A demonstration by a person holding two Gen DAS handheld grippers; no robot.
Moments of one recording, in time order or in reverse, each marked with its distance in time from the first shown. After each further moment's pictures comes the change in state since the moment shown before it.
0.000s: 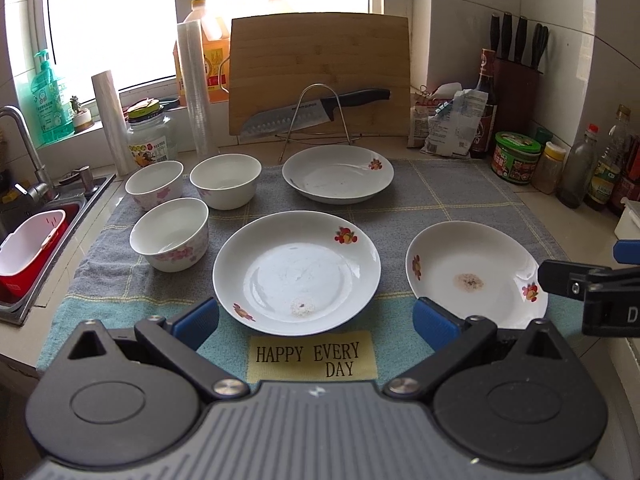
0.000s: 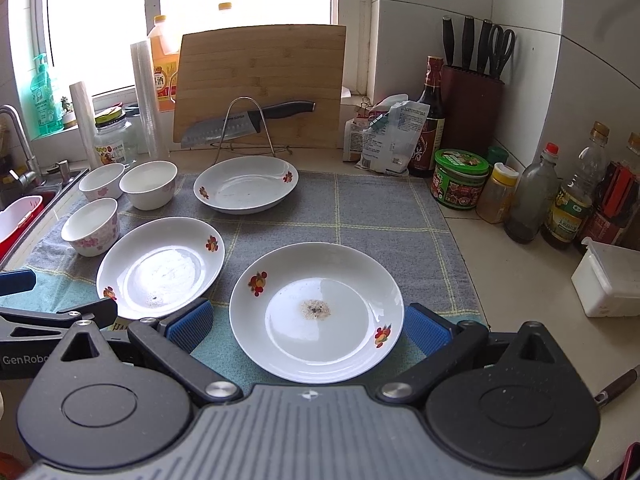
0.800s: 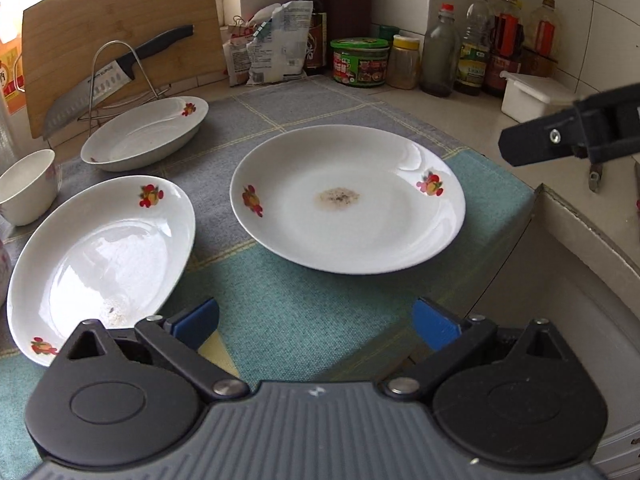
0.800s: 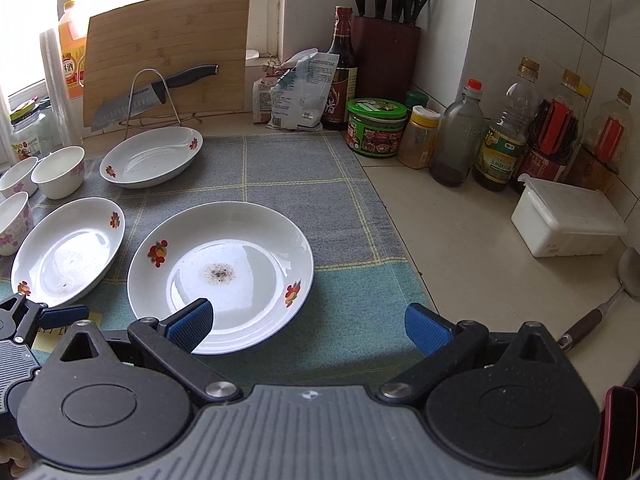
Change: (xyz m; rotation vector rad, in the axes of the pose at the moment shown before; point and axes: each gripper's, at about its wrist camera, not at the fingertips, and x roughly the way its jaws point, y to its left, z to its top) left arm 0.094 -0.065 -0.045 0.333 0.086 -0.398; right arm 0.025 -0.042 -0.027 0.124 0.081 -0.207
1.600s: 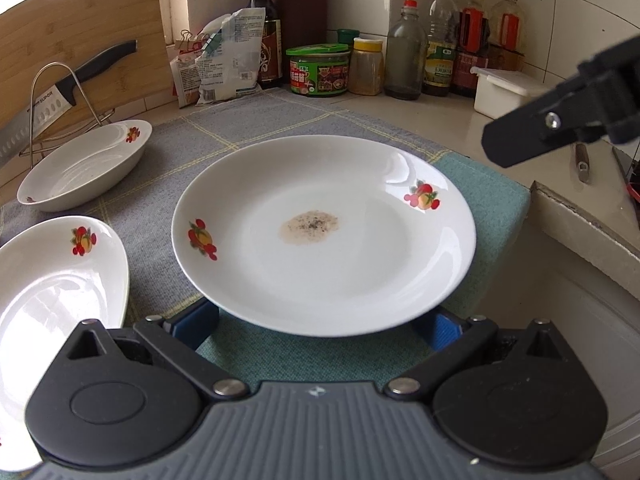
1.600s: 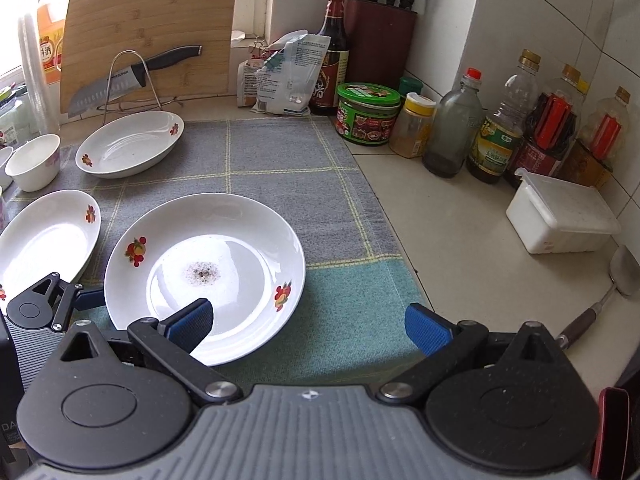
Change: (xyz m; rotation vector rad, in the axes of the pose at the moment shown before) left arm 0.045 0.001 0.009 0.110 -0.086 -0.091; right arm 0.028 0.007 0.014 -0.019 0.051 -0.031
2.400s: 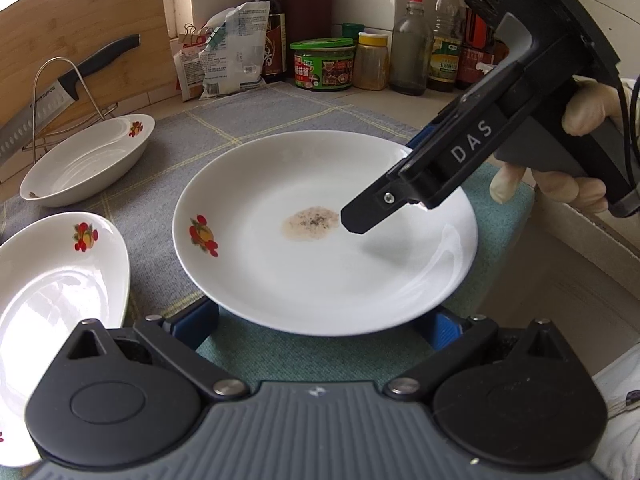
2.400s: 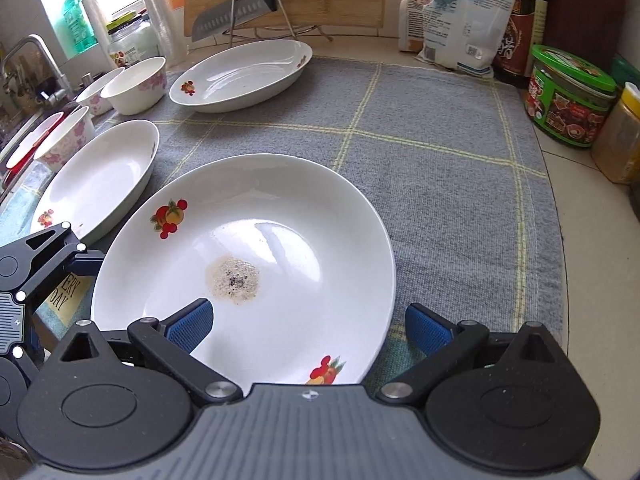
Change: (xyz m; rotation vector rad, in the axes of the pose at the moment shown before) left arm 0.003 -0.001 0.004 -0.018 0.031 0.015; right arm 0.137 -0.018 0.041 -0.304 0.154 0.537
